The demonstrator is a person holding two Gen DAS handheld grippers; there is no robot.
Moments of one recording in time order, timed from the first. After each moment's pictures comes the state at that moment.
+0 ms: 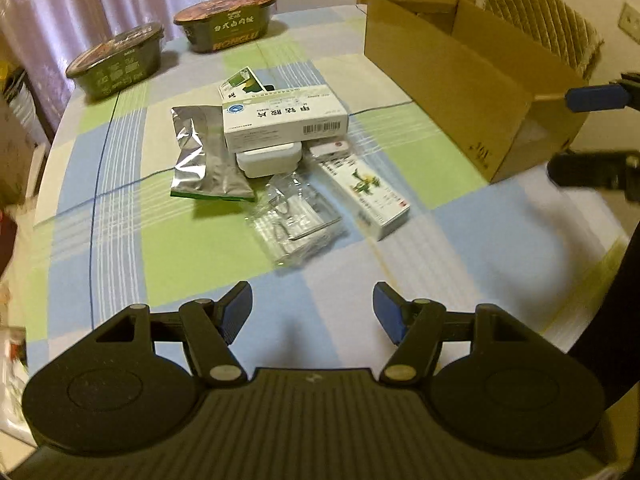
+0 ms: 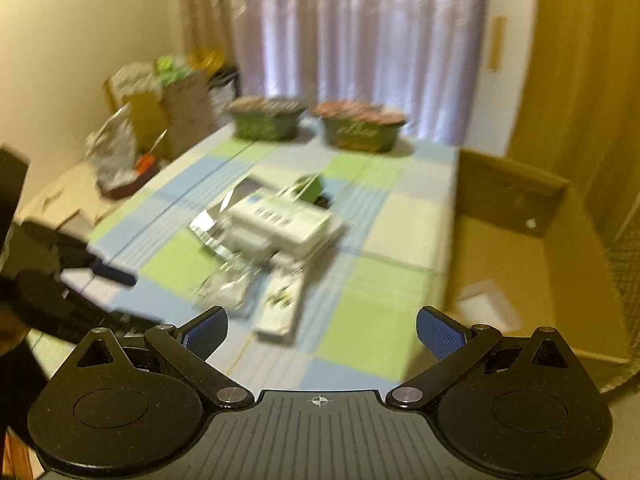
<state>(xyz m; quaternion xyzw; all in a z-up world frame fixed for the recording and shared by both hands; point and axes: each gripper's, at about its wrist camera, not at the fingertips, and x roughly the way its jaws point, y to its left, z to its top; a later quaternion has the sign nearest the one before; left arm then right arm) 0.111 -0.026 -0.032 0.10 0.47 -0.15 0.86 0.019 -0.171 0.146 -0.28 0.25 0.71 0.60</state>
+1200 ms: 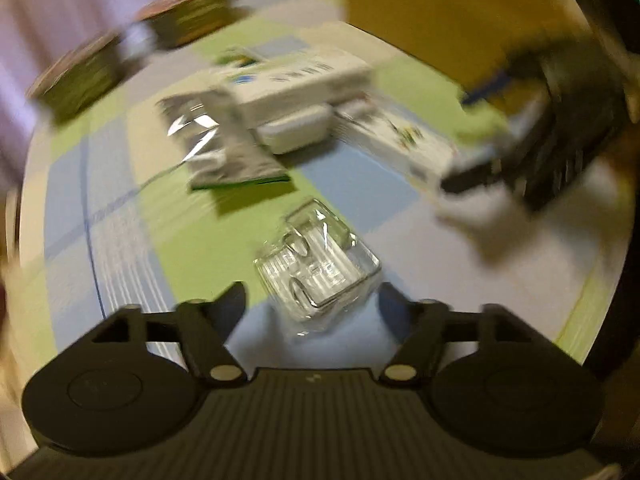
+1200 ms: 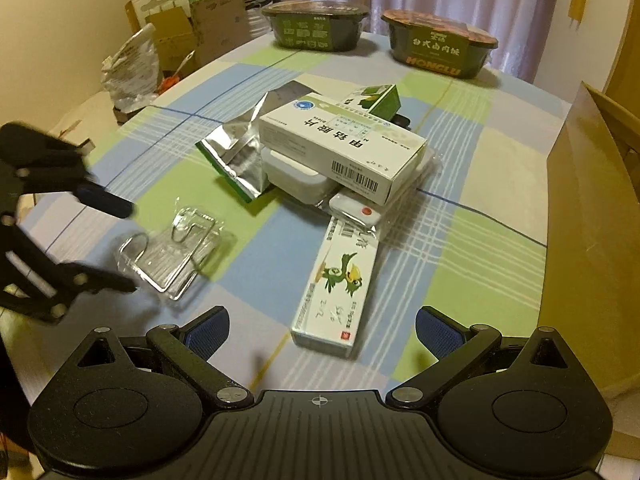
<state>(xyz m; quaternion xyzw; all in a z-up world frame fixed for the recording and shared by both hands) 0.139 0.032 -0.068 0.13 0.47 -0.20 0.85 -0.016 -0.073 0.043 -0.34 0.30 0.71 0.54</state>
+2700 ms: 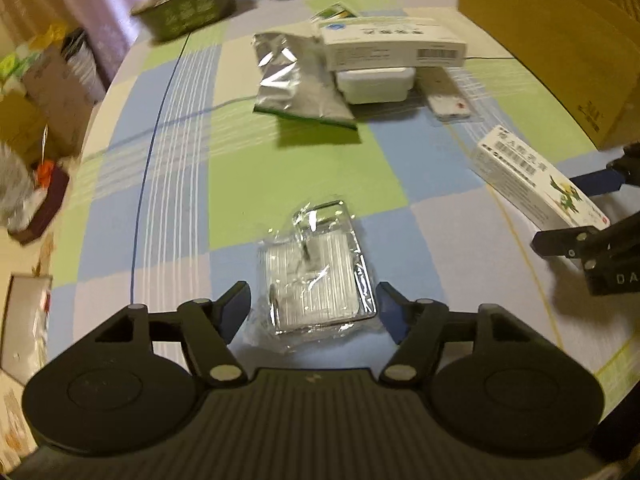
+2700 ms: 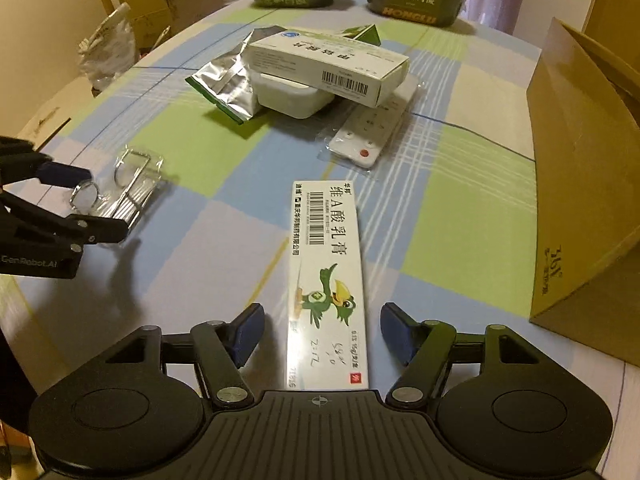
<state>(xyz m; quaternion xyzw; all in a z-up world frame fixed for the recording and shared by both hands) 0.119 0.014 -0.095 0.10 0.51 -0.02 0.86 -0.018 -0.114 0.015 -0.37 0.34 0.67 0.55</state>
